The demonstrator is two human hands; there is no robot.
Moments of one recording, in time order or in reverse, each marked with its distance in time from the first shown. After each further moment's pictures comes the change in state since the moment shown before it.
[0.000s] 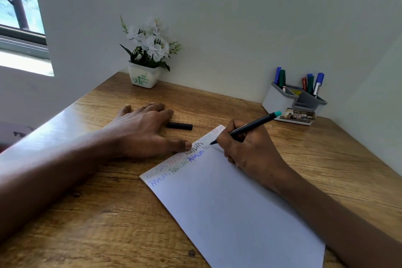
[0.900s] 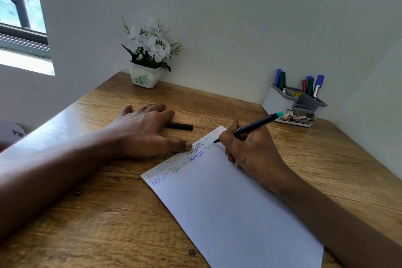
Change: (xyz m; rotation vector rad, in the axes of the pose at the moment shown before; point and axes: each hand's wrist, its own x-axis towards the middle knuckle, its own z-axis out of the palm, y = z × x) left_hand 0.004 -0.006 0.005 -0.005 0.025 0.018; right_hand 0.002 0.002 0.001 -0.009 0.079 0.069
